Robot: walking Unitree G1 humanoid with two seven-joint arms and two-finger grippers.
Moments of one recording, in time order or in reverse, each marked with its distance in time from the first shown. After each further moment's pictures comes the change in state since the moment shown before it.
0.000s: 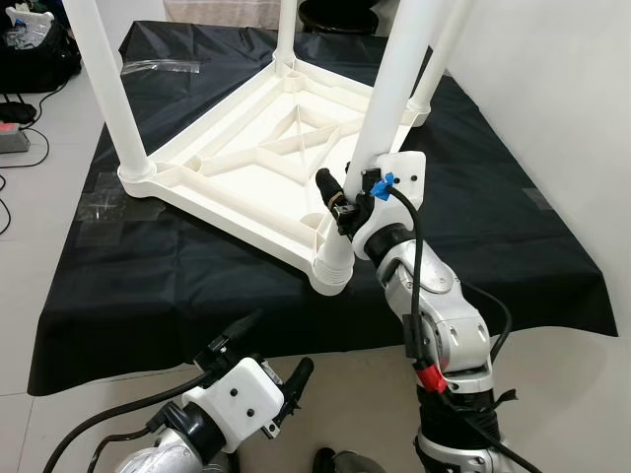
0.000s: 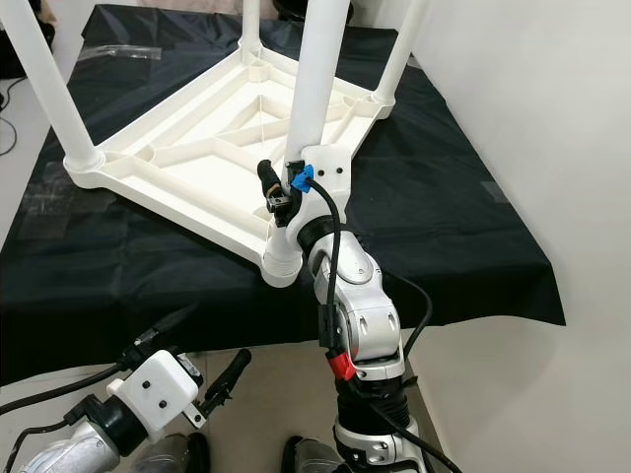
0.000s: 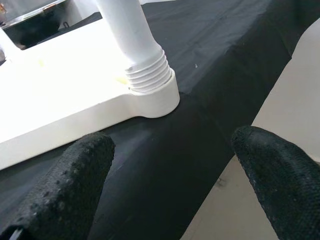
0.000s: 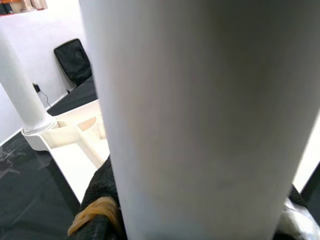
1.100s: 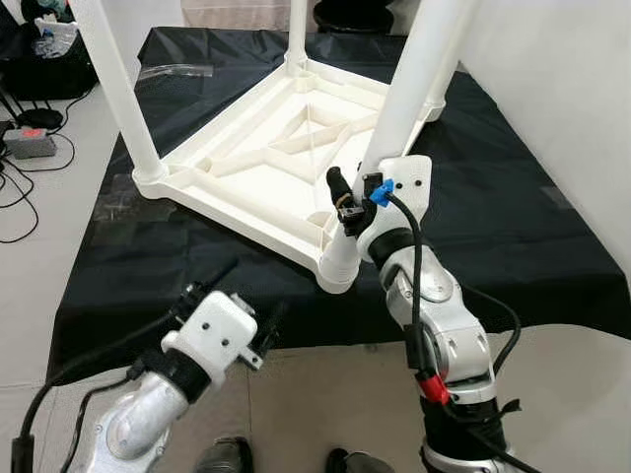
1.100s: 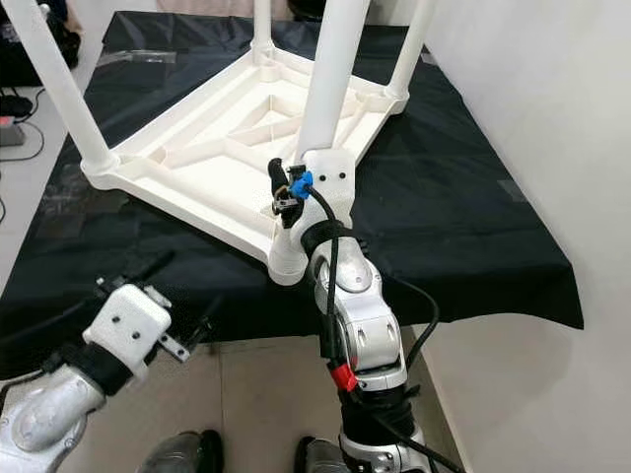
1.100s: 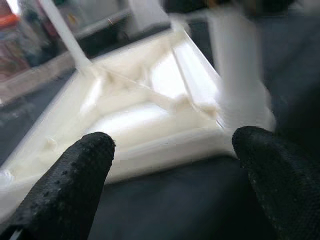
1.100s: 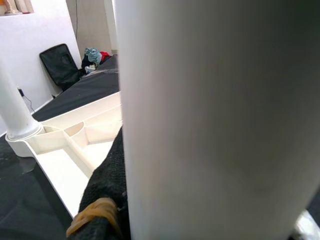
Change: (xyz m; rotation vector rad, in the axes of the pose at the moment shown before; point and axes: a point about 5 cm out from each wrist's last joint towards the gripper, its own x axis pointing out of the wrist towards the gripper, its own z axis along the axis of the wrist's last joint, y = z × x) left arm 0.033 0.069 0.029 -0.029 -0.102 0.179; right arm -0.011 -0.001 -0.006 -0.103 0.027 -0.094
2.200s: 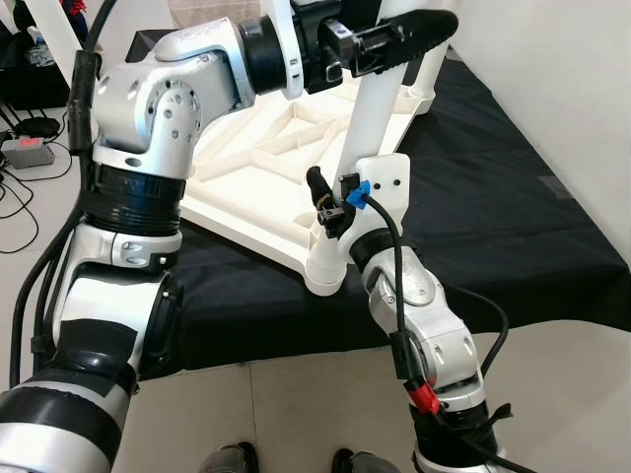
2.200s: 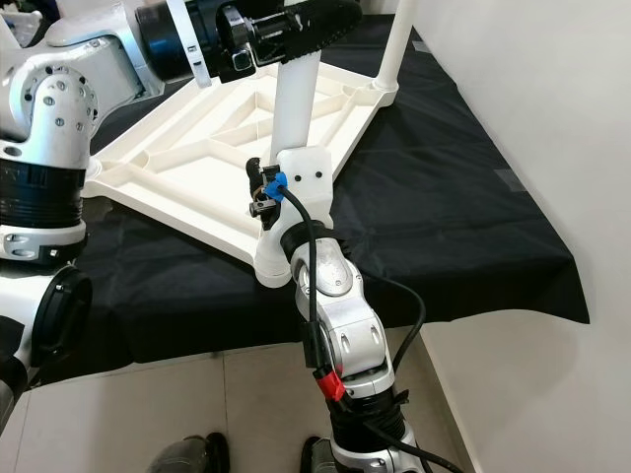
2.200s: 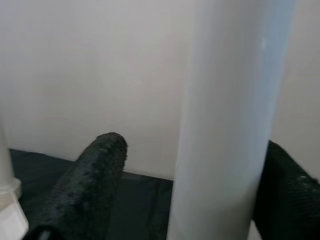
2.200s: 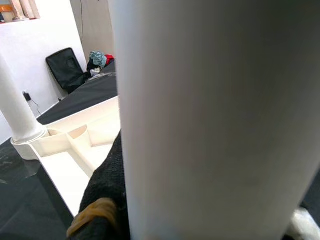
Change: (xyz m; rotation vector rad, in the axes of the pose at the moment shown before) left arm 0.170 0.065 0.159 -0.482 -0.285 -0.720; right arm 0.003 0.022 0.006 -0.006 -0.011 0.037
